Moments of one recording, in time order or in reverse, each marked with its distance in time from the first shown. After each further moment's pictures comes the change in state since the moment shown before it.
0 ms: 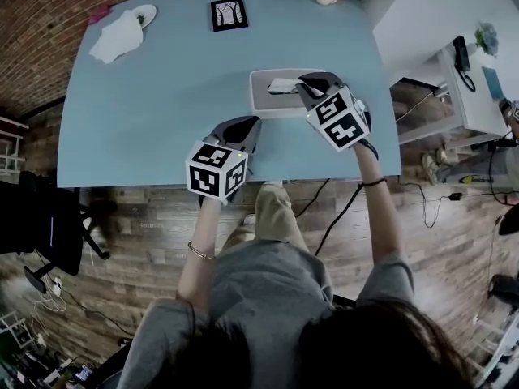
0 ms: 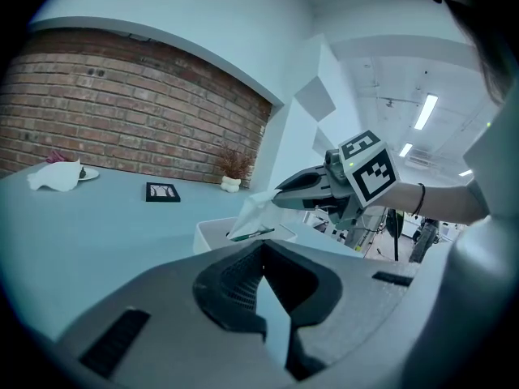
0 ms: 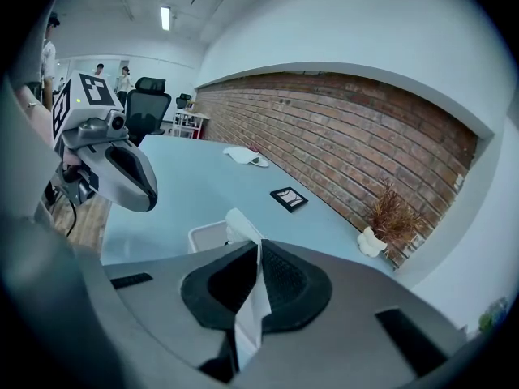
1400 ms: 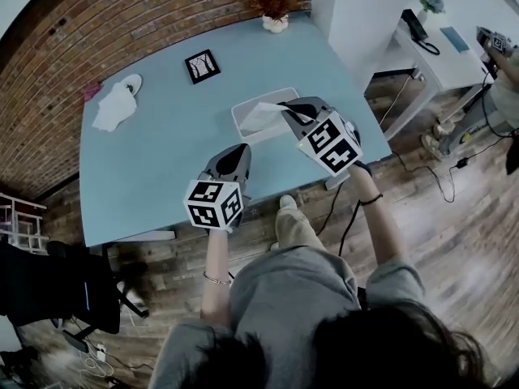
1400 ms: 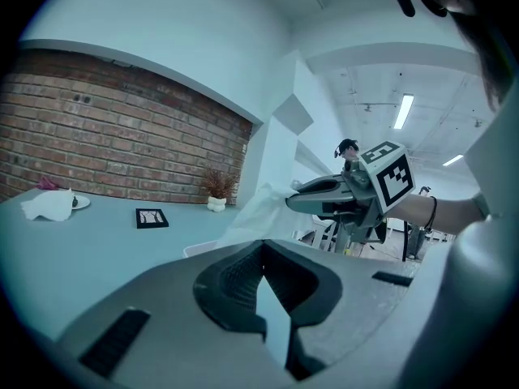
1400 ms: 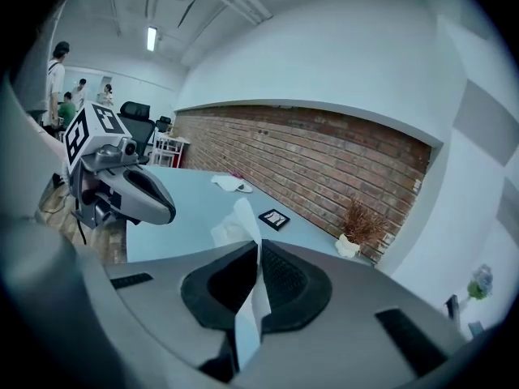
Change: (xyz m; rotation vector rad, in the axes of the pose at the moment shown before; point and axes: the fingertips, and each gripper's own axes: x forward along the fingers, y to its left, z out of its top) left arm -0.044 -0.040 0.034 0.092 -0.095 -0.062; right arm -0.100 0.018 0.028 0.116 -0.149 -0.139
